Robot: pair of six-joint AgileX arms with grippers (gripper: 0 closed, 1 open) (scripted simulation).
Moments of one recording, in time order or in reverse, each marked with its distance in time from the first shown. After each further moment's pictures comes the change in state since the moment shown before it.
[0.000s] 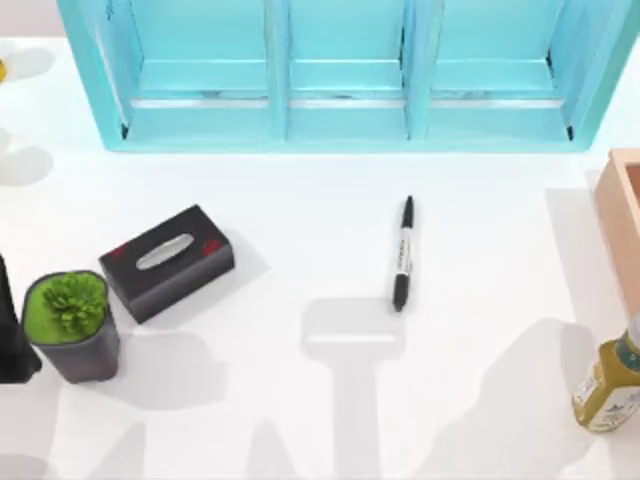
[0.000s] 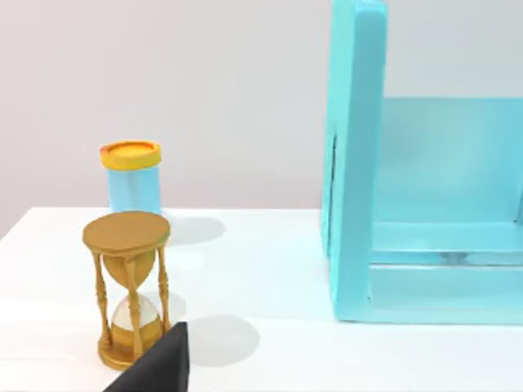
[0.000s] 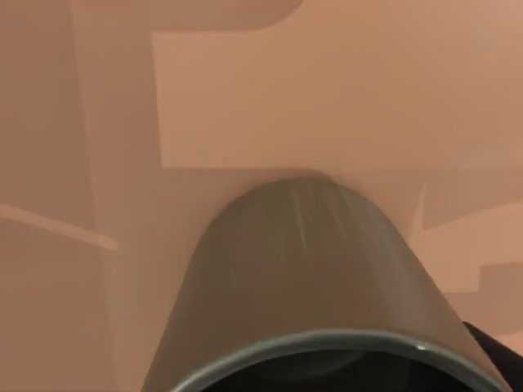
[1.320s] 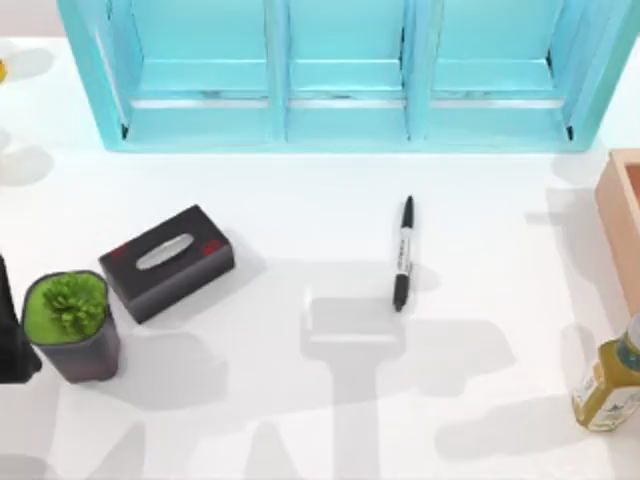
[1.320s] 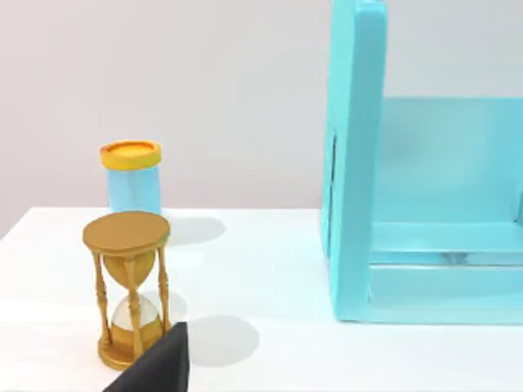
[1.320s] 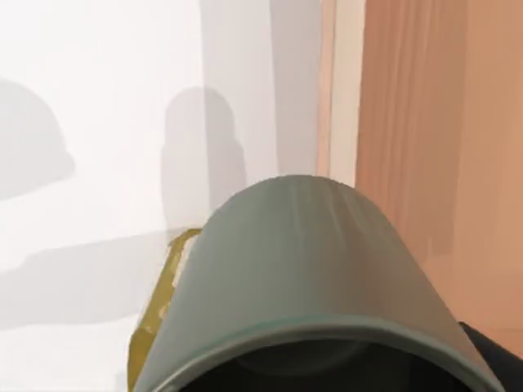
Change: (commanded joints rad) left arm 0.000 0.000 0.000 0.000 0.000 0.000; right arm 0.444 -0.150 0.408 -0.563 -0.004 0.447
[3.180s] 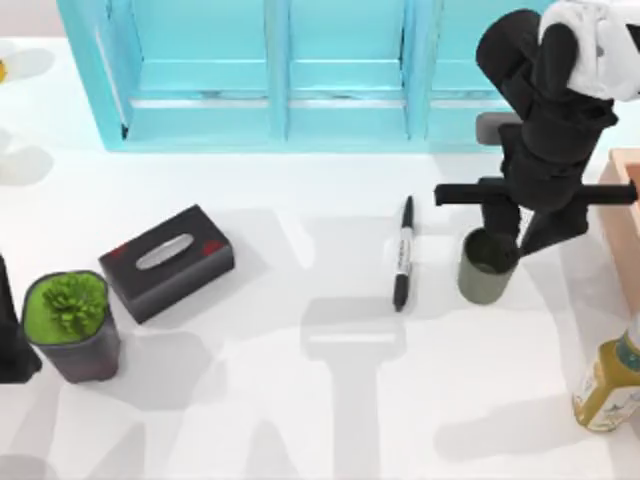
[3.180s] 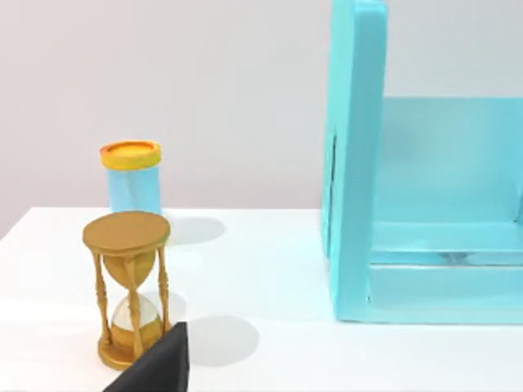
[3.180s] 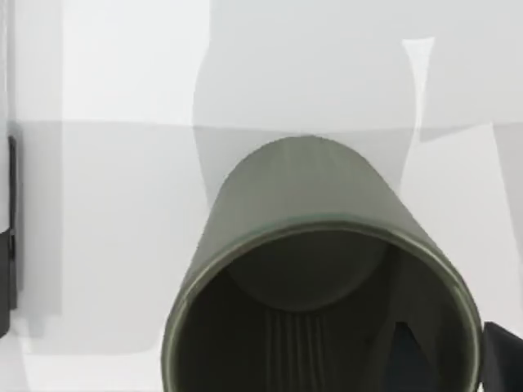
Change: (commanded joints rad) left arm 0.000 0.000 0.000 0.000 0.000 0.000; right arm 0.314 0.330 -0.075 0.424 0.005 0.312
